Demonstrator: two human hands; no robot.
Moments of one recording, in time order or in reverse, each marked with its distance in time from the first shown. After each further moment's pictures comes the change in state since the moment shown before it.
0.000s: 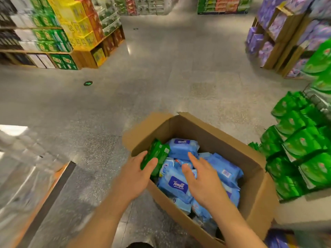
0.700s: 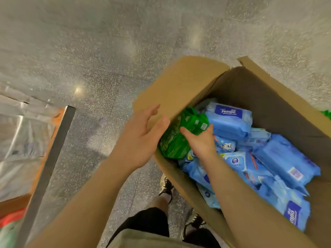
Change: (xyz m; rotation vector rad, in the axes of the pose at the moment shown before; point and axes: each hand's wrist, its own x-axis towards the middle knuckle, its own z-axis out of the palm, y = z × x) left_hand 0.227 -0.109 -0.022 -0.109 -0.092 -0.067; right_hand 0.264 0.004 0.229 0.419 -0.067 0.622
